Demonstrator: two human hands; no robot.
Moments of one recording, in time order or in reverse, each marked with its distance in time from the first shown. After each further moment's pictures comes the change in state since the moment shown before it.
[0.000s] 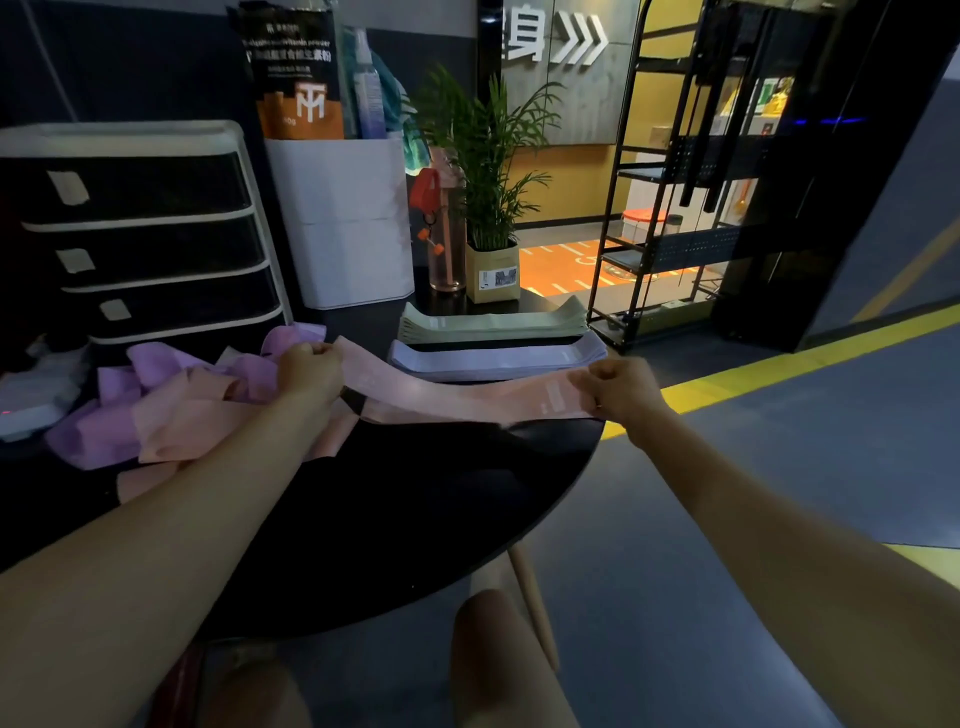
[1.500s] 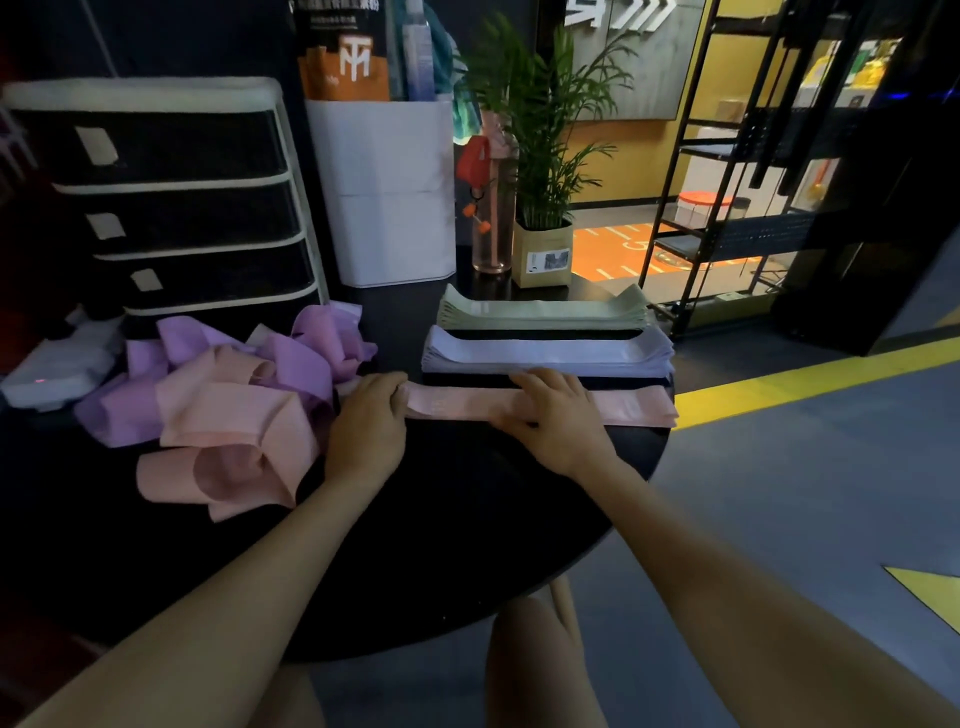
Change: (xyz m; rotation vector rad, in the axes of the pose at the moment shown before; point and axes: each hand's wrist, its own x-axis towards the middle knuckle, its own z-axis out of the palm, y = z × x) left_hand -0.020 -0.065 0.015 0.546 -0.122 0.448; right_hand -0.010 0.001 0.096 -0.639 -0.142 -0.611
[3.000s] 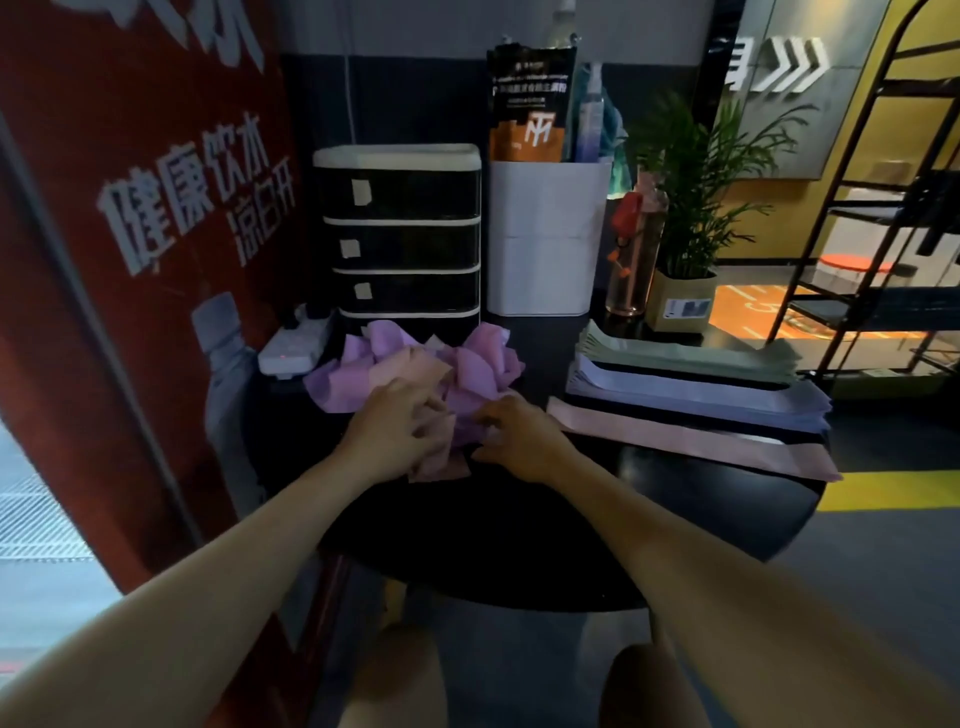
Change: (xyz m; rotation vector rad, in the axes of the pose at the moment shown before) left_hand -0.039 -0.068 -0.139 0.096 -0.129 0.059; right_hand 0.016 -0.171 0.026 0.178 -0.344 -0.277
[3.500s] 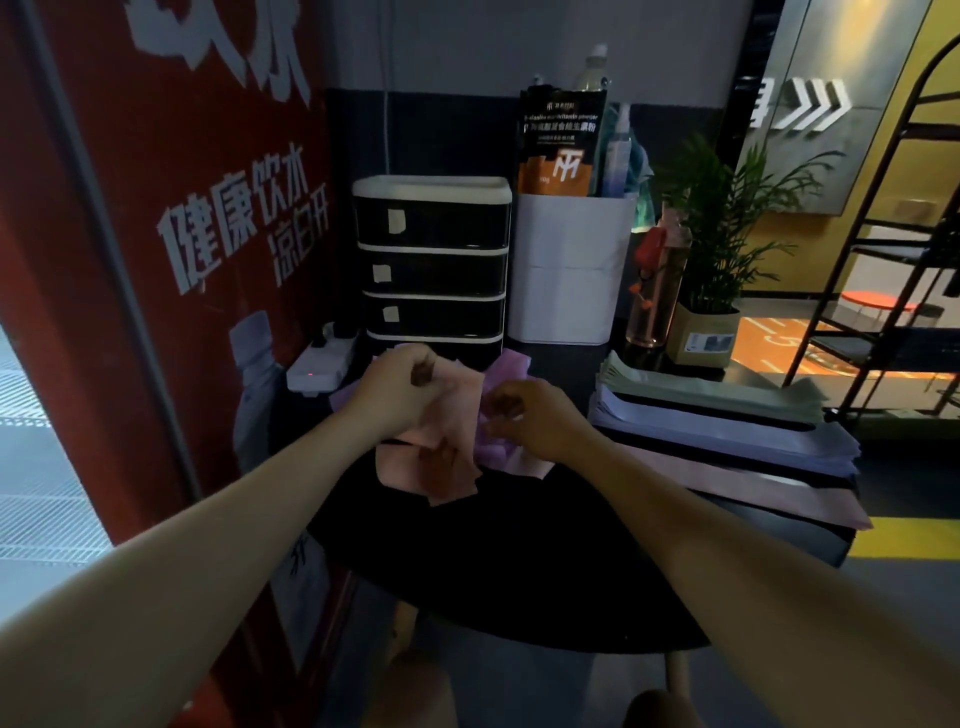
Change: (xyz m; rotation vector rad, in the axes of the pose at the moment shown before) left_hand 0.023 0.014 -0.051 -0.212 0.137 -0.099; right_hand 0.019 -0.026 -0.031 0.210 0.051 -0.030
